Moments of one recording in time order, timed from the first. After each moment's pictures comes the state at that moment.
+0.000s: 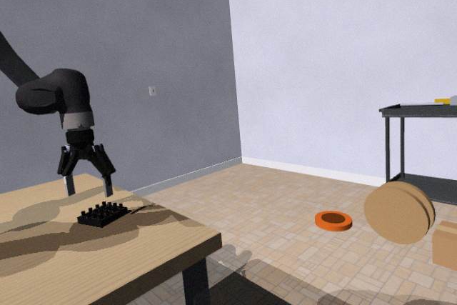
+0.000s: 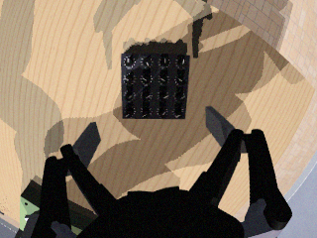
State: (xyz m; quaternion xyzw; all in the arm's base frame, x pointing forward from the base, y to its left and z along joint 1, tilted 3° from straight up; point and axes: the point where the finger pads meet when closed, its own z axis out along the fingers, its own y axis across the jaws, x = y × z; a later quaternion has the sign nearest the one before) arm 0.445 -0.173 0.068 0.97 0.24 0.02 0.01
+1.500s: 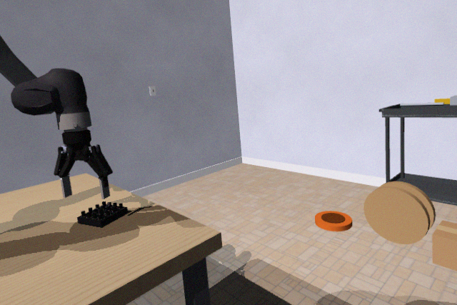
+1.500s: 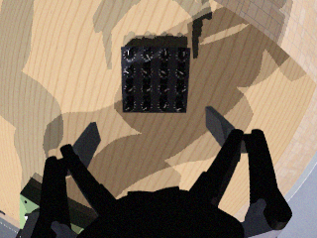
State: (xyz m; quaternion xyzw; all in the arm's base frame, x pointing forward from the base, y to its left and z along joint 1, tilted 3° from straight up) arm 0.434 -0.176 0.067 0.97 0.23 0.02 0.01
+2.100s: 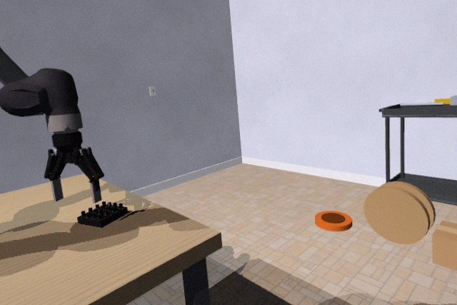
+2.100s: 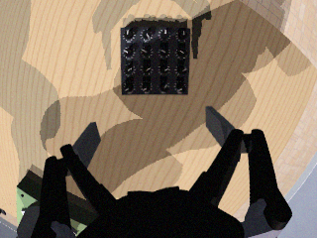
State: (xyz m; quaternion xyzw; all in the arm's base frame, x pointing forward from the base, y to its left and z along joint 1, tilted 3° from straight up) arm 0.405 -0.185 0.065 0.97 0.23 0.02 0.01
